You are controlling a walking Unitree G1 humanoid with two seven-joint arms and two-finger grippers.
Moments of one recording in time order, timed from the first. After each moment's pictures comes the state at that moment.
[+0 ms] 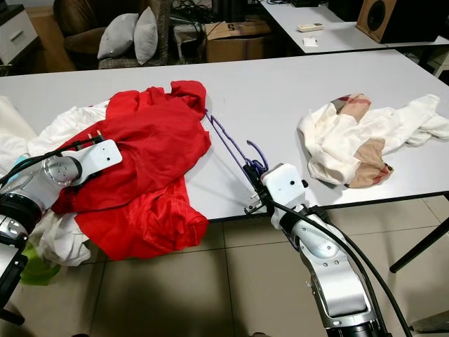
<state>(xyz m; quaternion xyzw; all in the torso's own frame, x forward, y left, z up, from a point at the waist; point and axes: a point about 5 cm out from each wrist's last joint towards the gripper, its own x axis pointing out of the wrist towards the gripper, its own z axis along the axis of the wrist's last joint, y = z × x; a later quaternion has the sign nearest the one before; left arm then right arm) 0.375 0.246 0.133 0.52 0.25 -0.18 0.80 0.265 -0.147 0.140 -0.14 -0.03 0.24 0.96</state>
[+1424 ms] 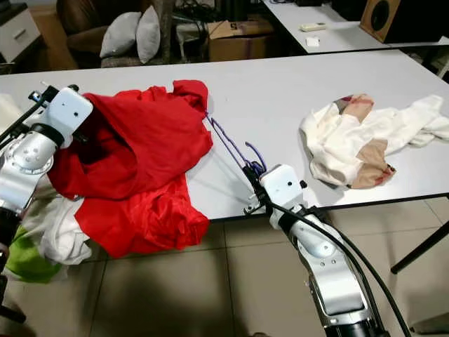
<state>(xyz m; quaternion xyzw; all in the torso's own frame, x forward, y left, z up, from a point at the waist) 0.367 0.247 0.205 0.41 -0.06 -0.02 0.91 0.266 -0.146 0.135 -0.15 -0.02 0.24 0.96</state>
